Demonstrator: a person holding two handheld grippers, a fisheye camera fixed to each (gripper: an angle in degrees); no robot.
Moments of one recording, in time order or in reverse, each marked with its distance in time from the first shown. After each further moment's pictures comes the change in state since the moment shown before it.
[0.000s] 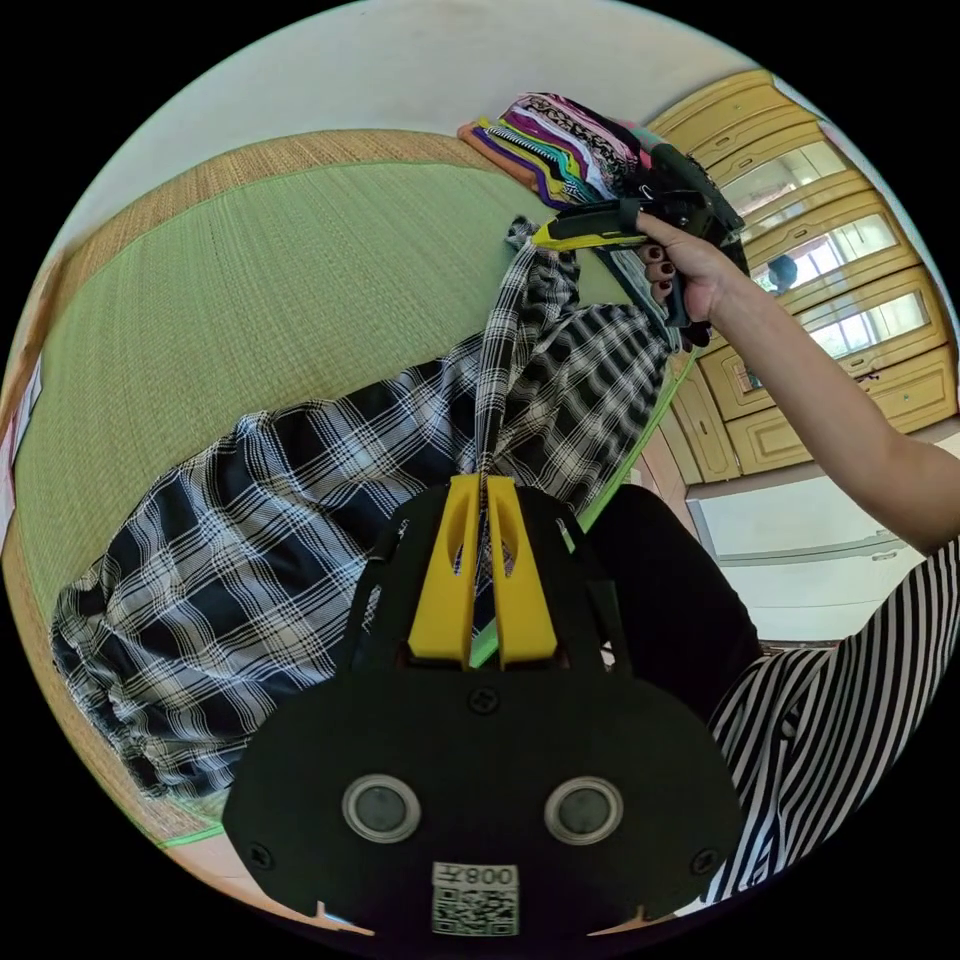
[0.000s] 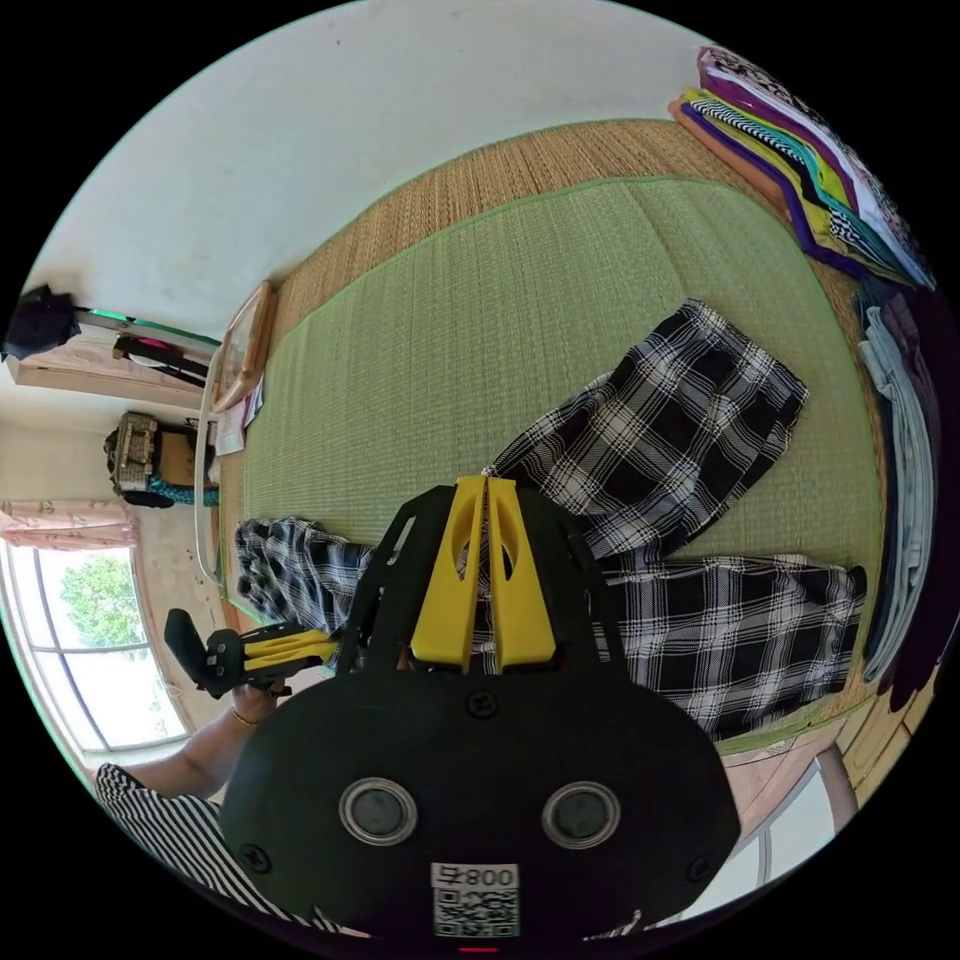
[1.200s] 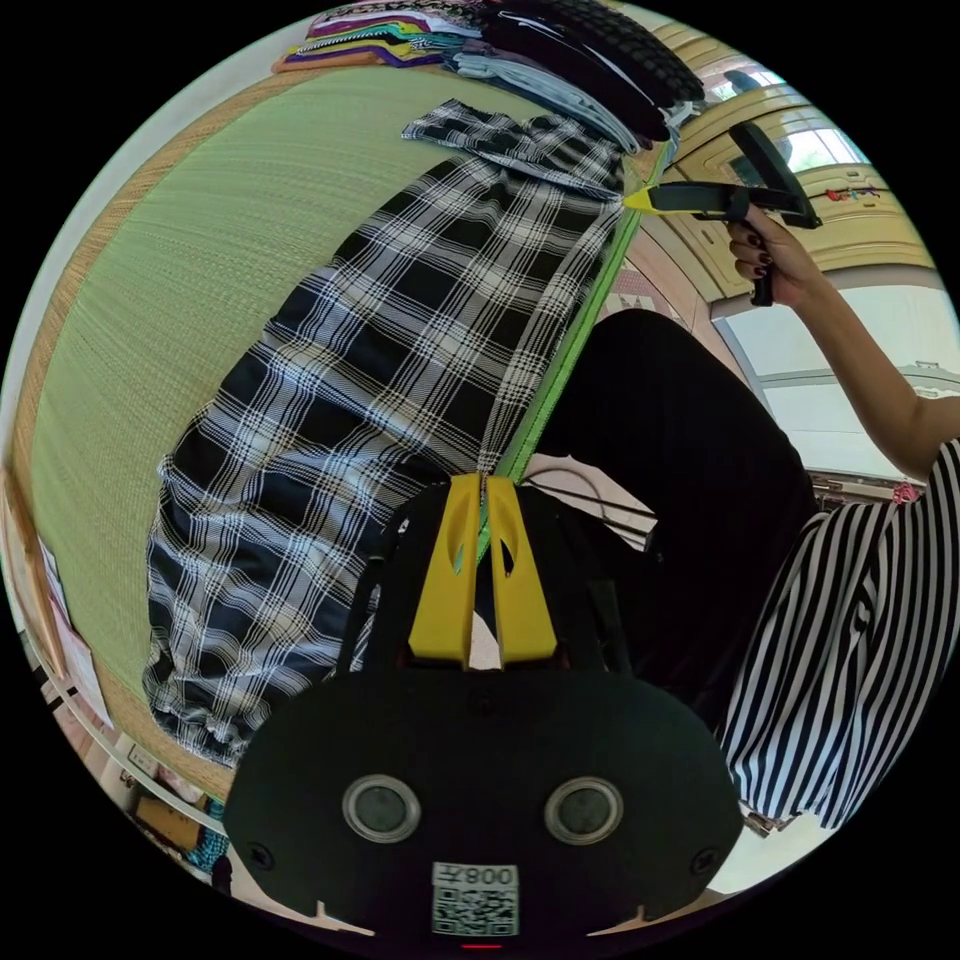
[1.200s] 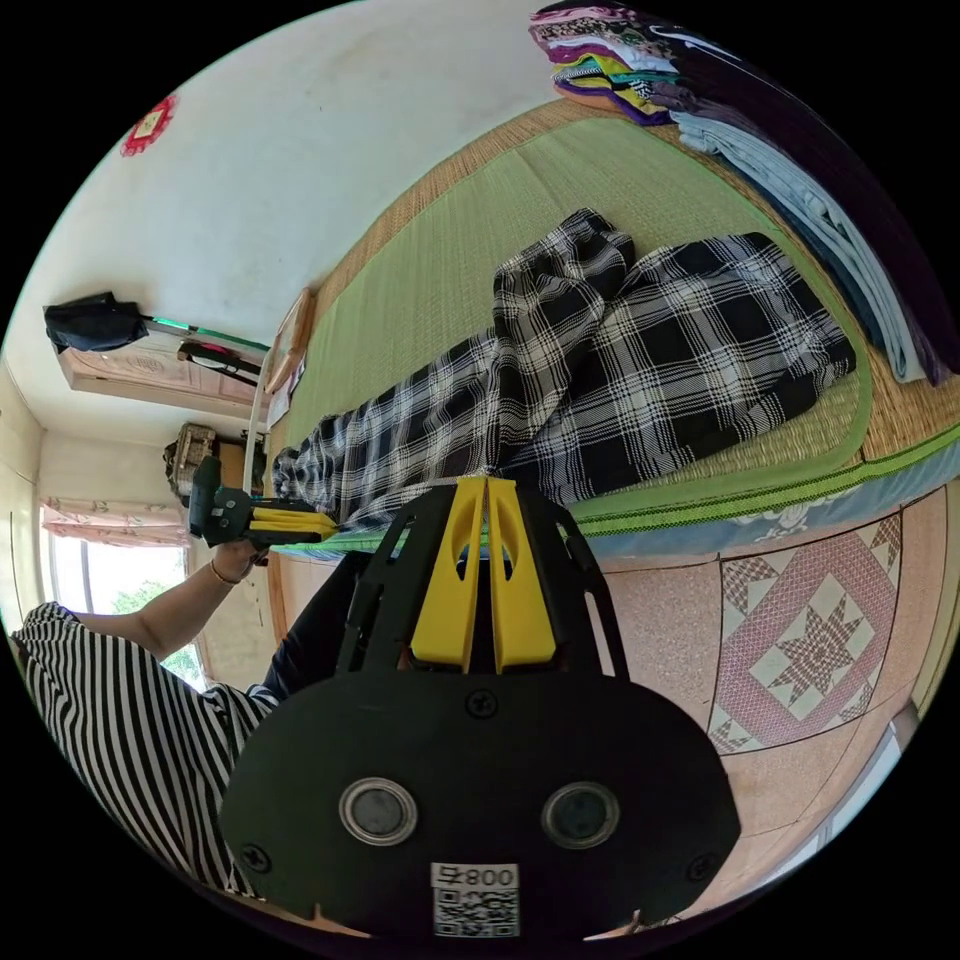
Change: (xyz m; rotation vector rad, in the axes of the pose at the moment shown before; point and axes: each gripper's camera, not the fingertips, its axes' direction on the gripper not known) left arm 0.116 -0.097 0.133 -0.418 -0.132 0.322; right arm 0.182 0.229 0.016 0.087 -0.177 0.059
